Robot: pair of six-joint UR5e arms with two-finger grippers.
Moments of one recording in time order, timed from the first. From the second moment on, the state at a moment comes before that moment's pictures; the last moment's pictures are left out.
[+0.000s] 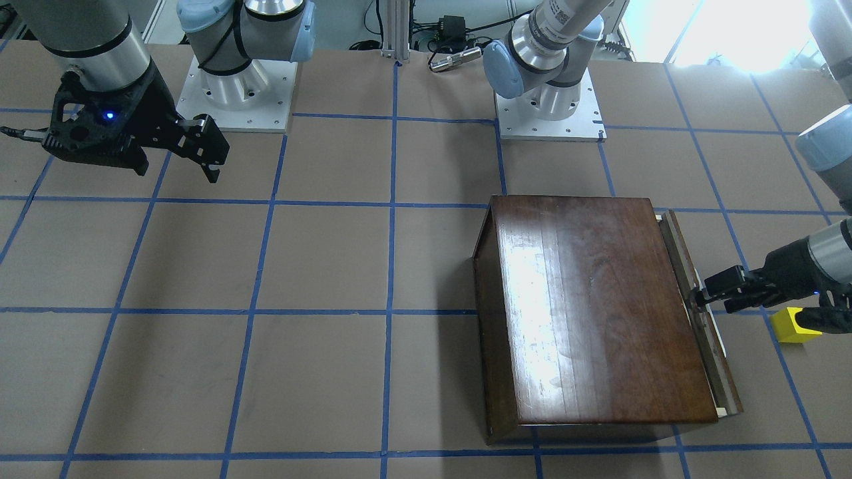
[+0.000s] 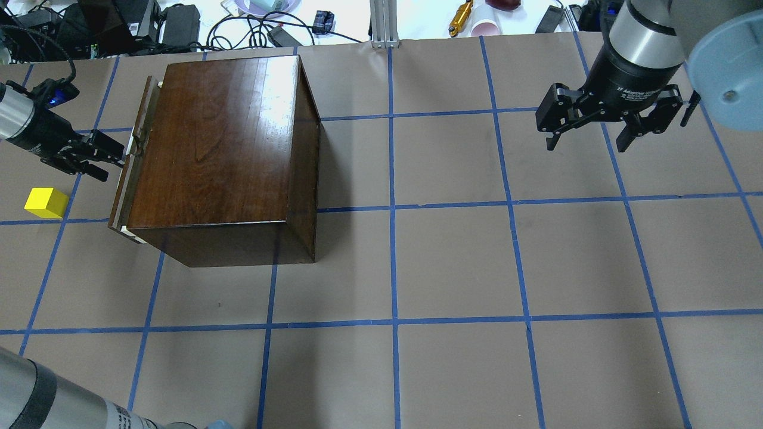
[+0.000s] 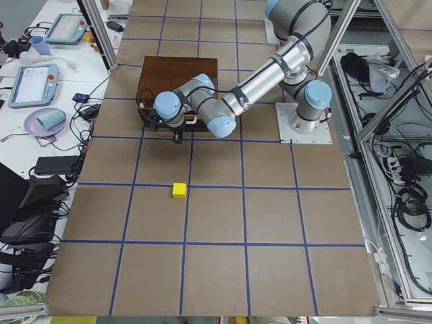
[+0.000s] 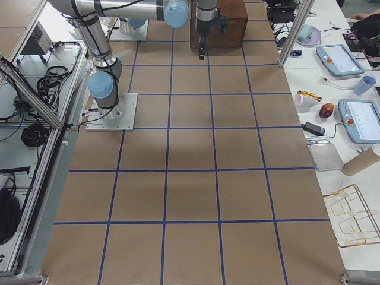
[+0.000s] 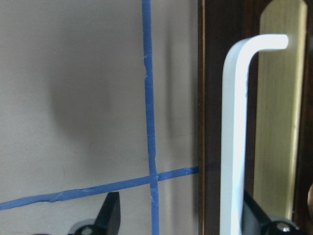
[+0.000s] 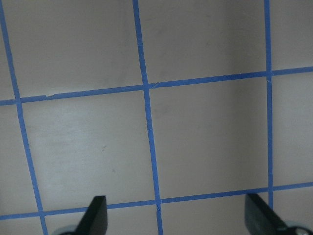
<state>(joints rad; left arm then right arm) -0.97 -1.98 -1.57 -1.37 1.29 0.63 1.52 -1.59 1.63 -1.60 -1.59 0.04</state>
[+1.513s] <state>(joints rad) -0.94 -1.98 -1.57 -1.35 1.34 0.63 1.52 -1.59 1.63 -1.60 -1.59 0.04</state>
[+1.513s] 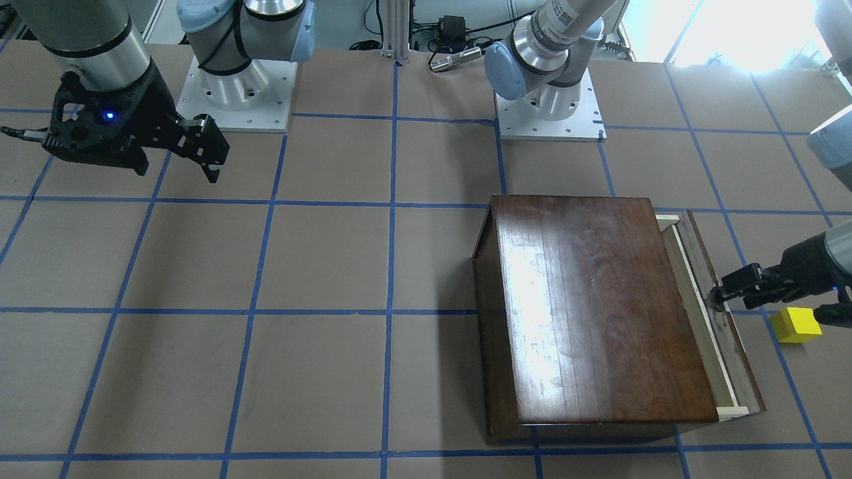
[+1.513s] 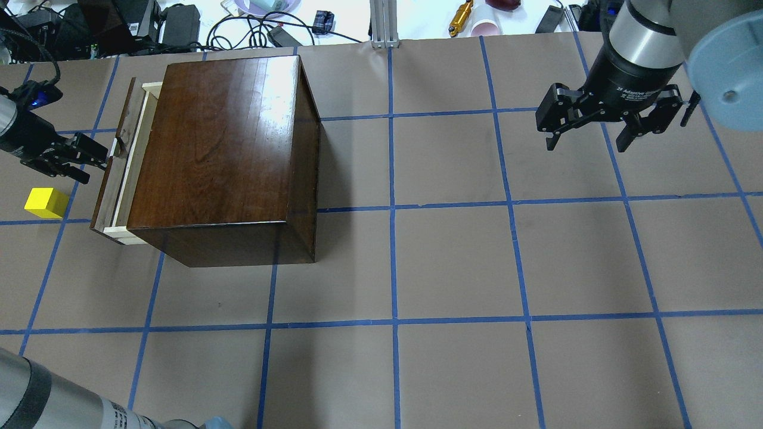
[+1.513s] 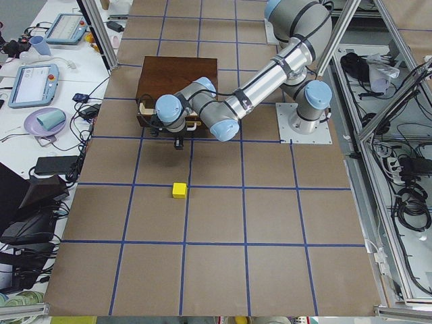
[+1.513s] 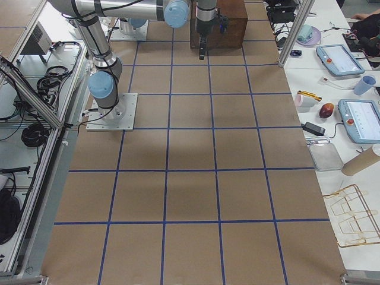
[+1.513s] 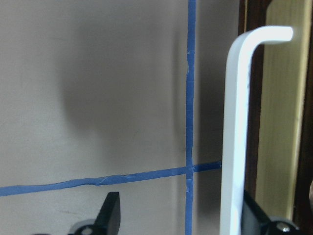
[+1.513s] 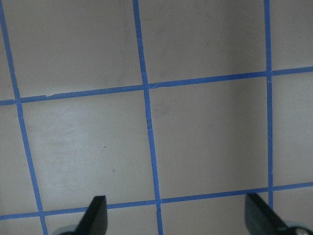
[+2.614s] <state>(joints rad) -0.92 -1.98 -1.56 -1.33 1.39 0.65 1.52 -1.59 1.63 -1.60 -1.59 0.04</state>
